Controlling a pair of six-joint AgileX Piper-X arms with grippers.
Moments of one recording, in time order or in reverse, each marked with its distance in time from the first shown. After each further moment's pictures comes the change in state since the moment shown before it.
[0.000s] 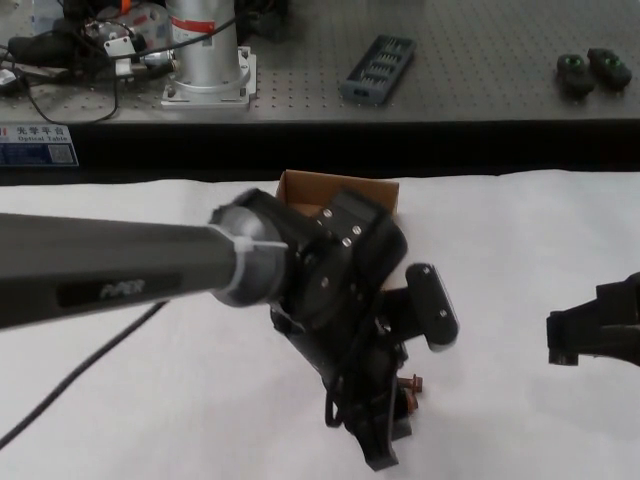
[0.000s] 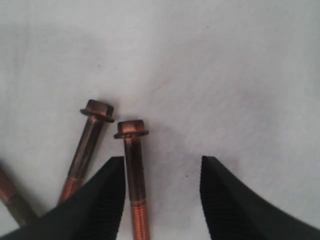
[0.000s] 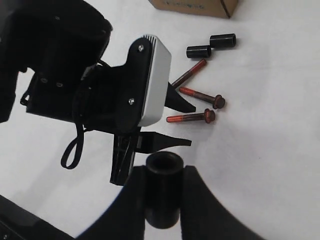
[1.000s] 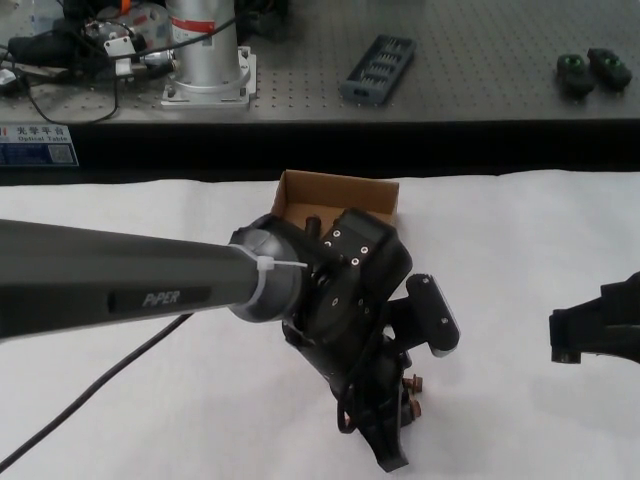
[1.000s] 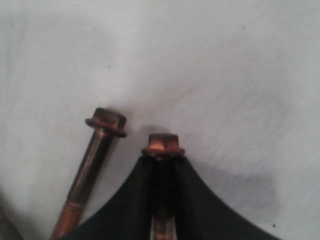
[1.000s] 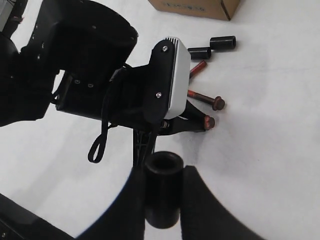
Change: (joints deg) left arm 0.0 3.9 -1.7 -3.0 -0.8 -3.2; right arm -0.6 0.0 0.0 0.0 -0.7 -1.3
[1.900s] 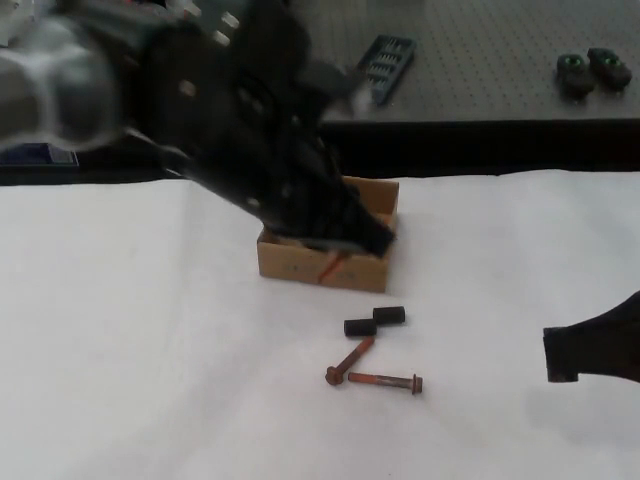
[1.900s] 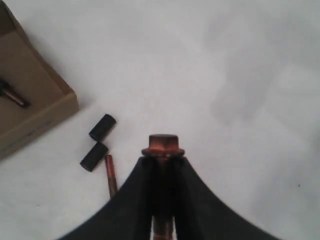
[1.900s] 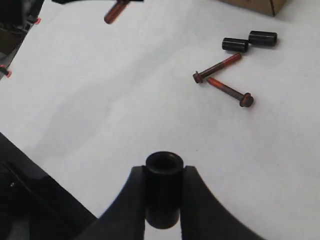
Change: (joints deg) left arm 11.5 -23.1 -3.2 6.4 8.5 -29.0; right arm -1.5 0.0 0.0 1.8 -8.7 -12.2
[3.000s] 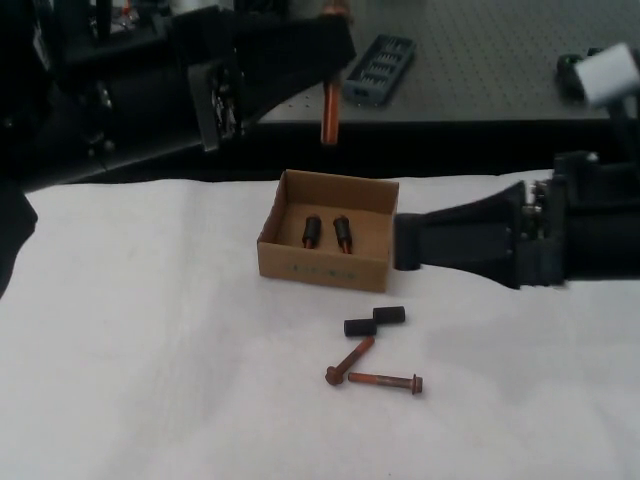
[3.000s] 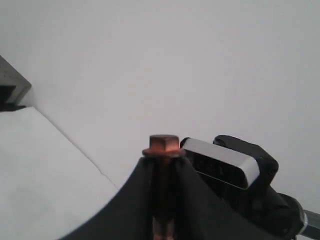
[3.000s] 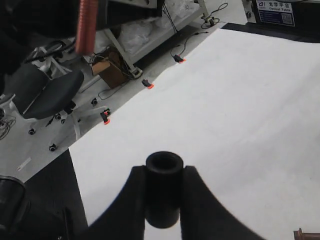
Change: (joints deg) left arm 7.3 -17.4 29.4 -69.4 22.8 -55.3; right arm 7.1 16.0 0.1 -42.0 -13.1 5.3
